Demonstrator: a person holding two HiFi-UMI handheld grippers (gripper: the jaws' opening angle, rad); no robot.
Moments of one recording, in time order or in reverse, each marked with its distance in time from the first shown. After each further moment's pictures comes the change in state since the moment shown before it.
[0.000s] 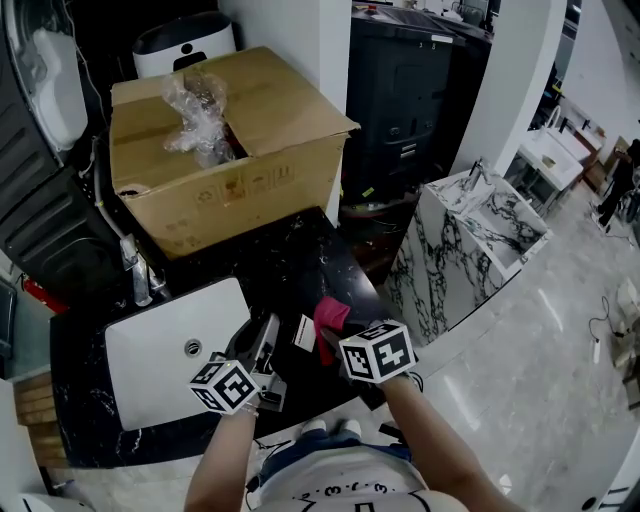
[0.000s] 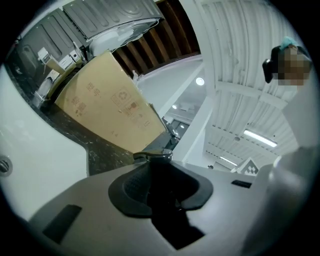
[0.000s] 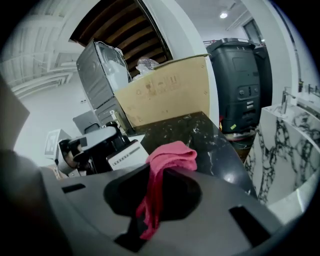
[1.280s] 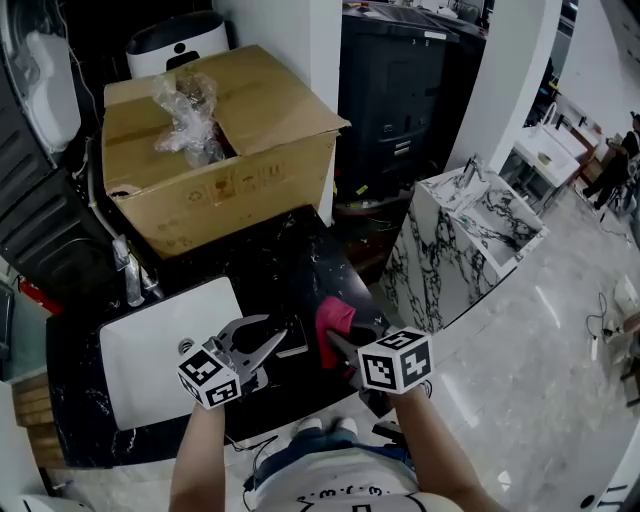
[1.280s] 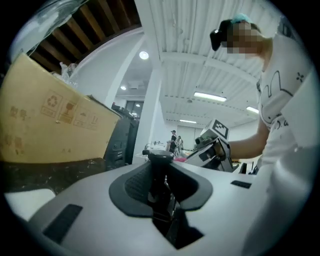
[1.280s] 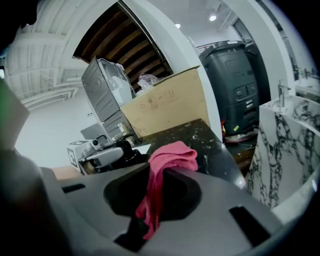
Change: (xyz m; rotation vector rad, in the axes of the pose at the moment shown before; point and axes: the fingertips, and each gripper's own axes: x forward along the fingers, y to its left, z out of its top) left arm 0.004 -0.054 -0.025 0.492 0.252 -0.422; right arm -0.043 0.001 0.007 0.054 -0.113 0.081
